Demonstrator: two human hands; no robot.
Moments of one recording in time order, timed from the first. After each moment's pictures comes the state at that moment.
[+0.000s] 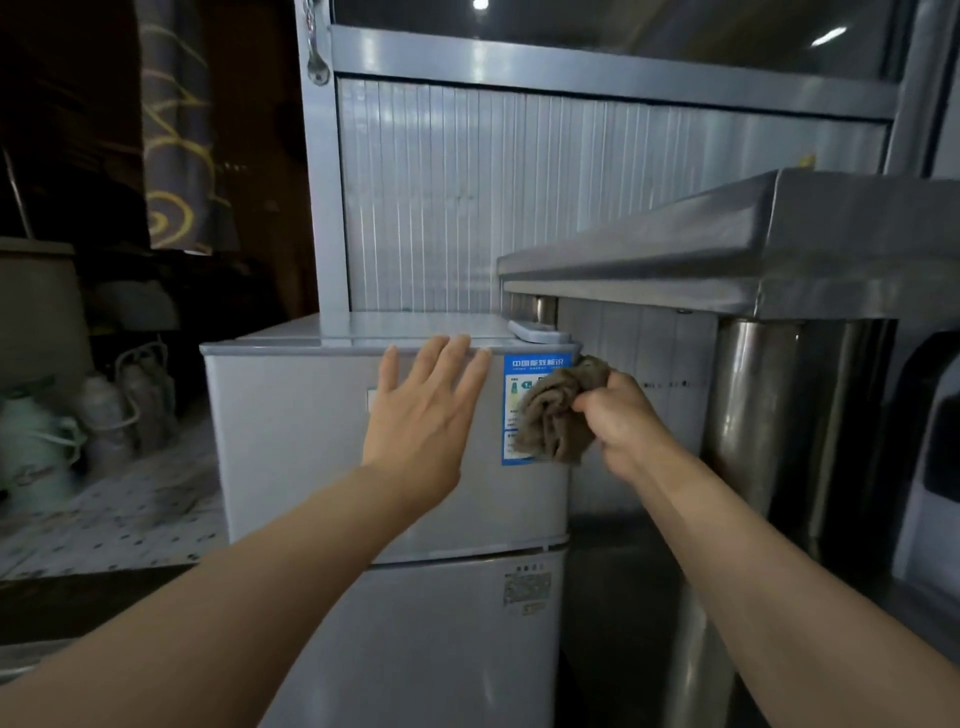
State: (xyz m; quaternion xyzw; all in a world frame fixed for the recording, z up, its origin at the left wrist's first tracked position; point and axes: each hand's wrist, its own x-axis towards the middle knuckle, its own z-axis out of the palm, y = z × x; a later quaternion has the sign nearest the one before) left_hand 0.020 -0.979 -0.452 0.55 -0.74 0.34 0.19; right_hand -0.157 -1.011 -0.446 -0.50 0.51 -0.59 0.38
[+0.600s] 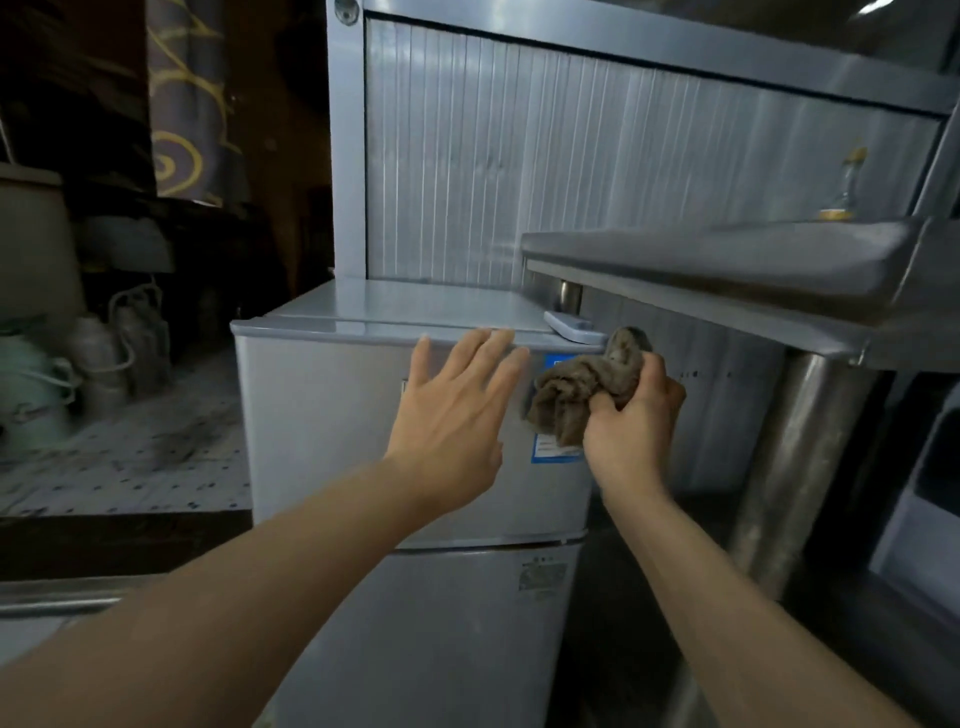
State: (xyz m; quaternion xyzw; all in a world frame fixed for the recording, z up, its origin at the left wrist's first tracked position) left_hand 0.036 -0.973 -0.440 0.52 -0.79 0.25 0.20; right_hand -0.110 -0.983 -0.447 -0.49 0.58 -0.65 0.12
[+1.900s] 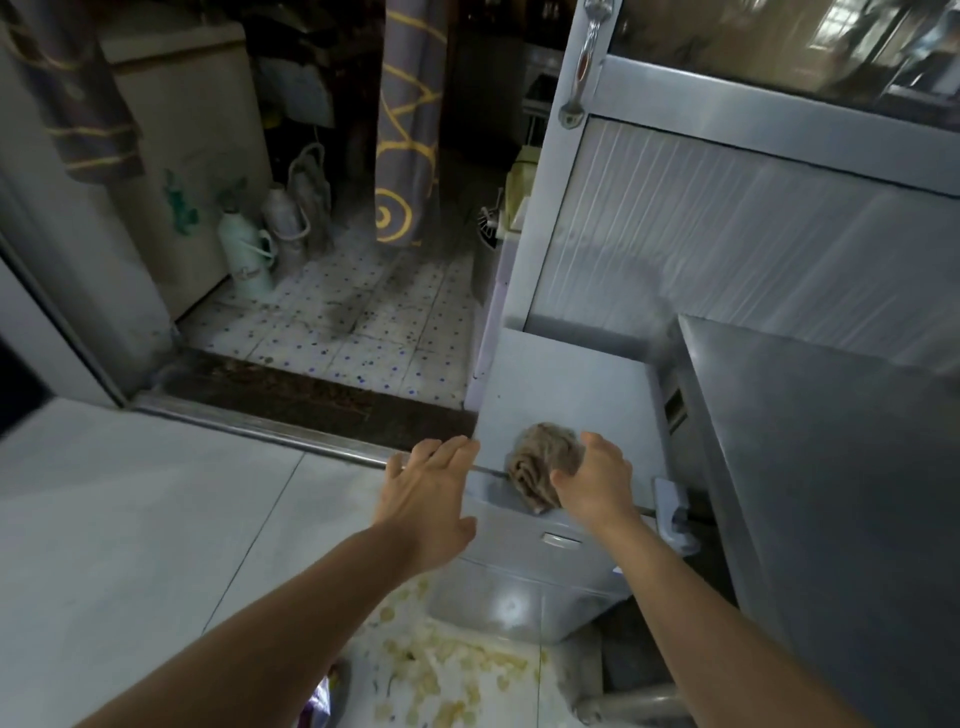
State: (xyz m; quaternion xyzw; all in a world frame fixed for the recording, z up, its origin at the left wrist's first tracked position) left_hand 0.211 -0.913 -0.192 0.70 -0.69 -0.16 0.08; right_hand 0.040 -1.003 -0.207 -0.65 0.70 -0.12 0.24
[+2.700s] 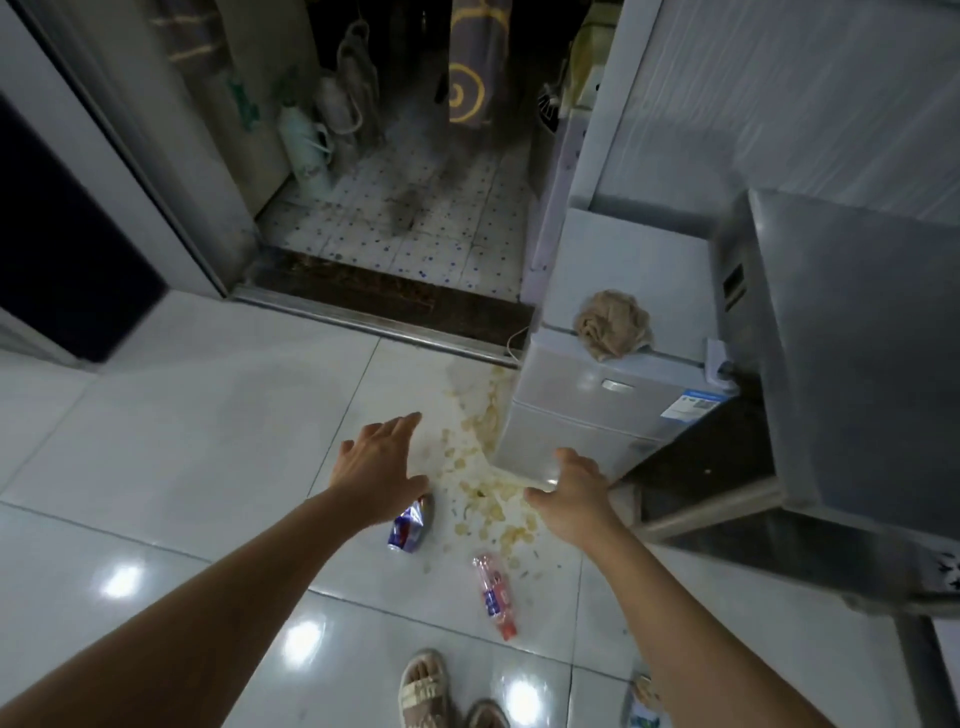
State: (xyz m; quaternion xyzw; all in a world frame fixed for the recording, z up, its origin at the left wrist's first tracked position) left_hand 0.282 -0.720 -0.197 0.77 -0.58 -0.27 0.01; right_hand 0.074 -0.781 -0.223 -0.66 0.65 0.04 0.38
